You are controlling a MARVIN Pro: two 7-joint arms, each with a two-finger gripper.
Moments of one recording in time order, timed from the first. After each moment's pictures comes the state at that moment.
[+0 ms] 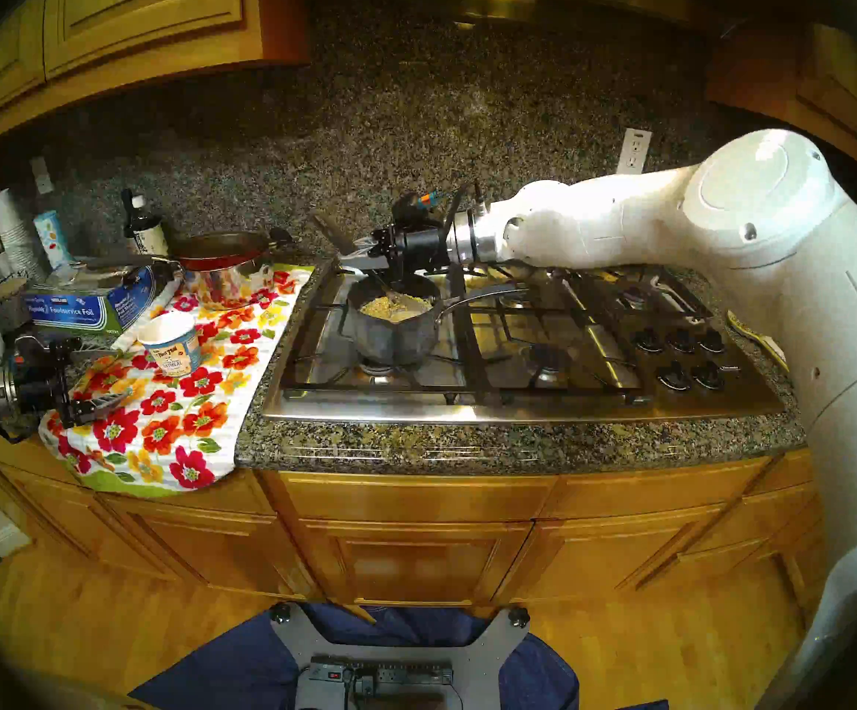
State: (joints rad) left arm 1.48 -0.67 -2.06 -1.06 -0.33 -0.33 -1.49; right arm 0.26 -1.31 -0.98 -0.85 2.05 -0.65 1.09
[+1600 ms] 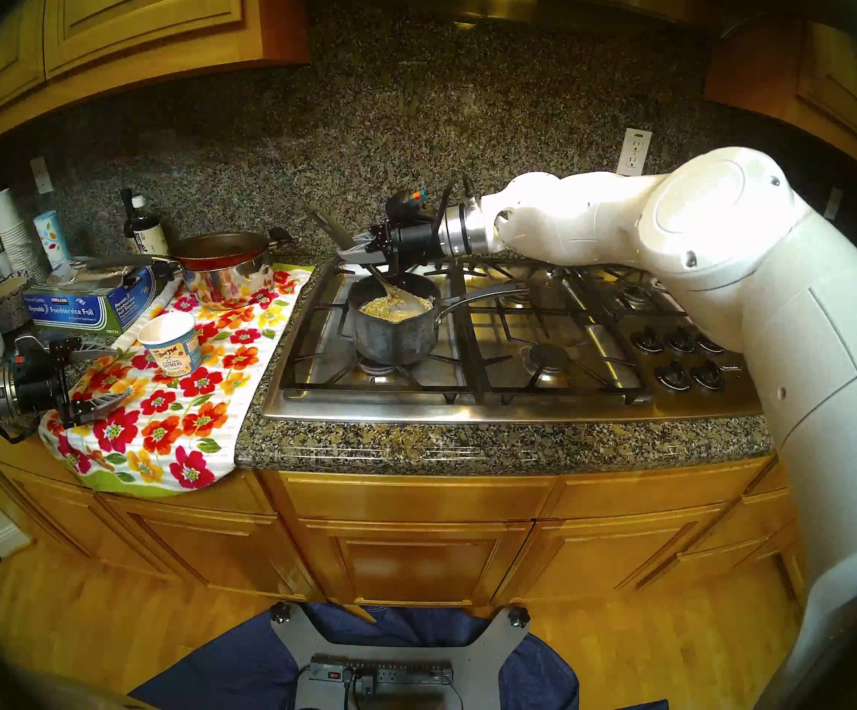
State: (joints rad) left arm 1.48 -0.67 -2.06 -1.06 -0.33 -0.33 -1.49; right arm 0.19 -1.38 -0.98 -0.64 2.06 -0.61 1.13
